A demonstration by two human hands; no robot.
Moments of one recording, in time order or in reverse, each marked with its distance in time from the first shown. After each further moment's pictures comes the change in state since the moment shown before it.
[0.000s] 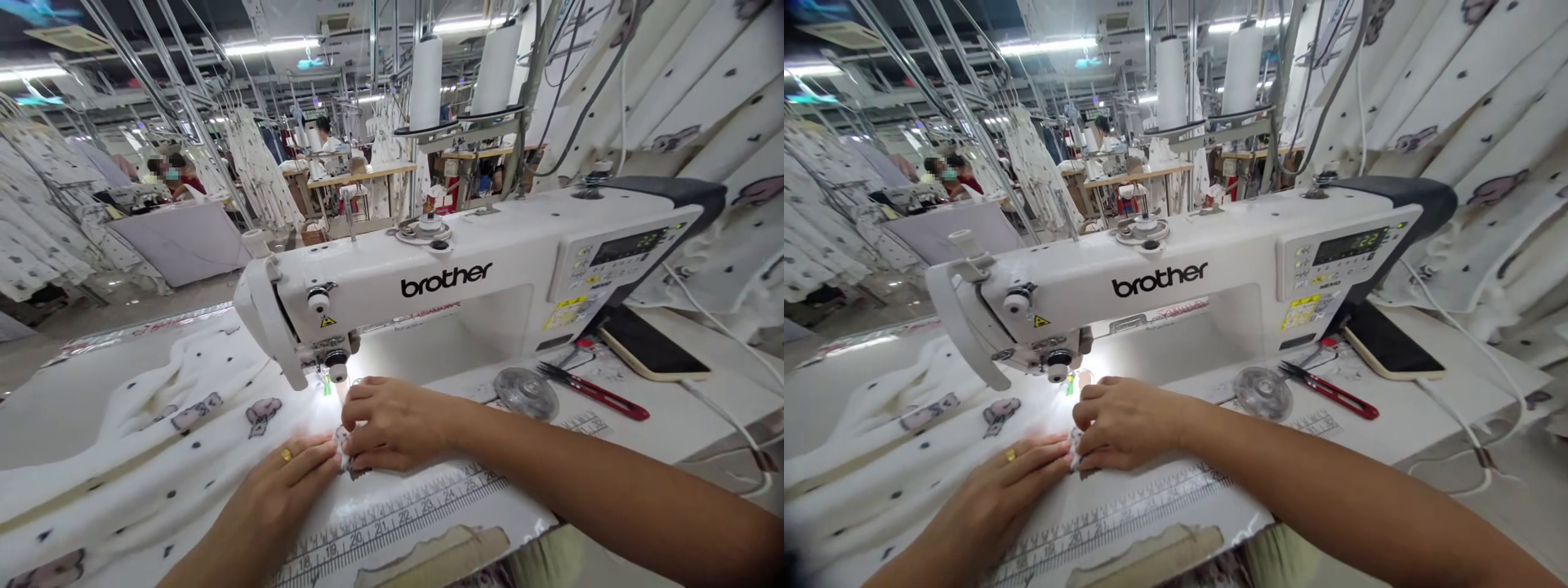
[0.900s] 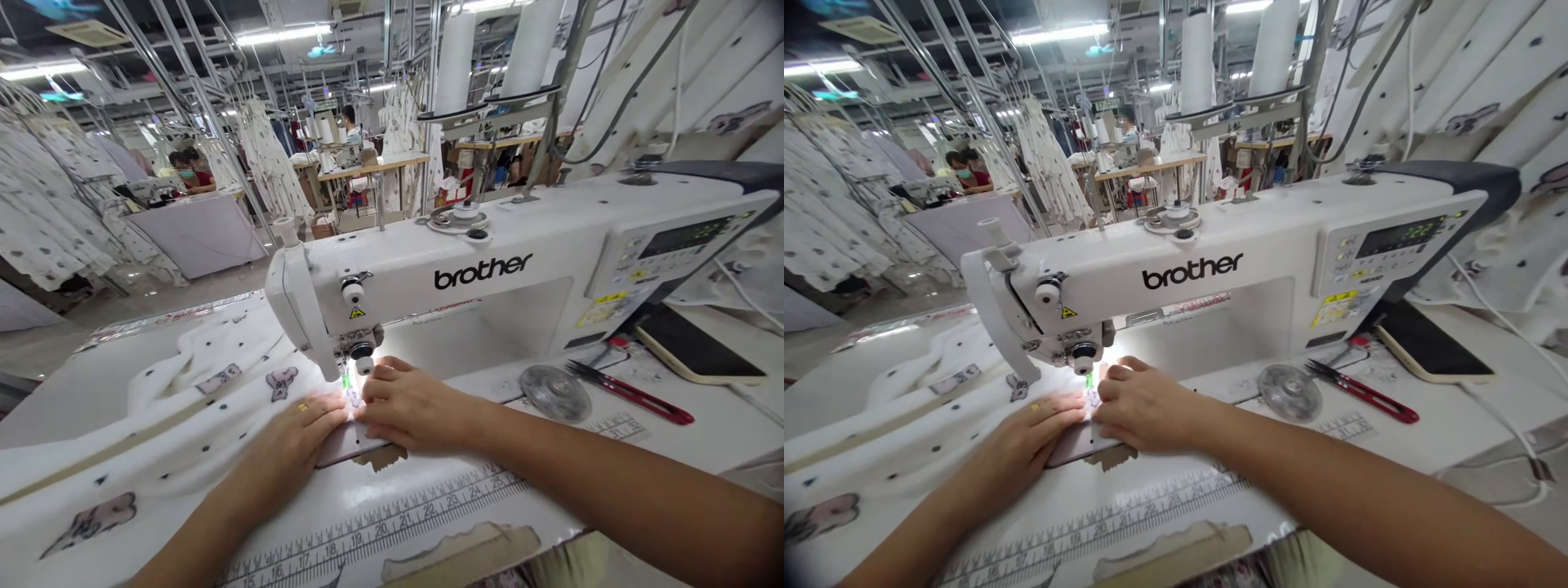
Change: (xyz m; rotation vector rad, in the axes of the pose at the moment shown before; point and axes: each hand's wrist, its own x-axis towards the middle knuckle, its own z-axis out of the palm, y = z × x) left_hand 0.009 -0.030 -0.001 -0.114 -0.041 -0.136; right_hand 0.006 -0.002 0.008 -0.071 0.036 0.200
